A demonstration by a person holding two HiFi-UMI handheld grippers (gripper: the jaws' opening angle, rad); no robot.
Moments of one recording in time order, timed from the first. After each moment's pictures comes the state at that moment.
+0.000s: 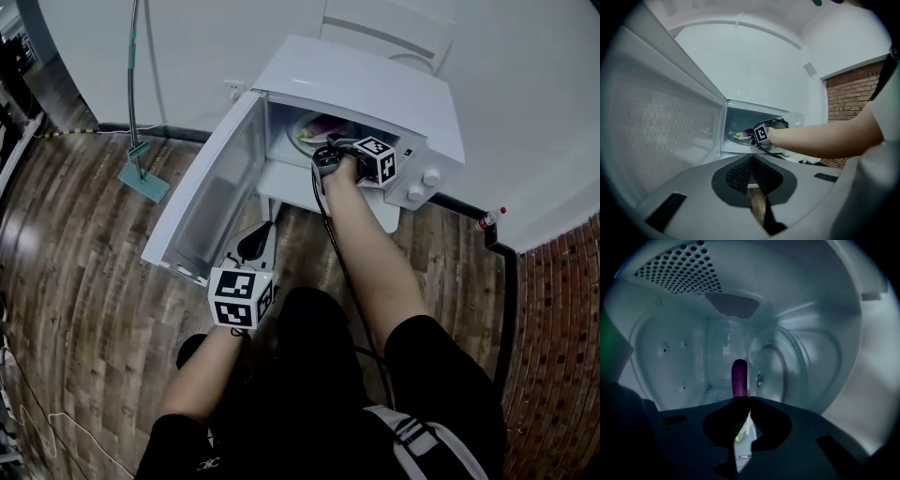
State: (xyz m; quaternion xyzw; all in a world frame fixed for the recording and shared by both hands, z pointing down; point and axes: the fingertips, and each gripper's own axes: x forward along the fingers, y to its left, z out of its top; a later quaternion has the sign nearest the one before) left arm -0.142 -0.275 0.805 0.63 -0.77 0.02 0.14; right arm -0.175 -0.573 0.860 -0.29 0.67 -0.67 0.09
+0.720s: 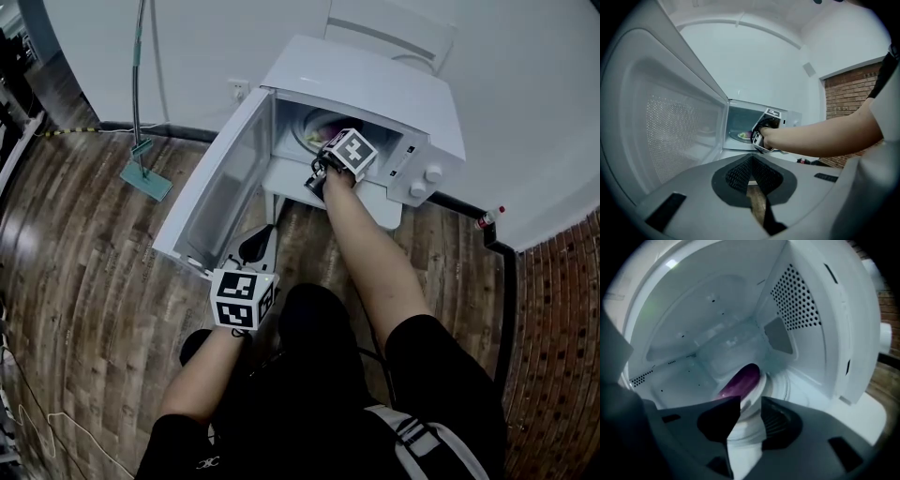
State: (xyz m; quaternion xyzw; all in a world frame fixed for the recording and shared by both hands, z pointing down) left arm -0.140 -0.253 0.812 0.63 -0.76 0.03 0.15; right arm -0.144 -0.568 0.857 -0.51 0.78 -0.34 -0.10
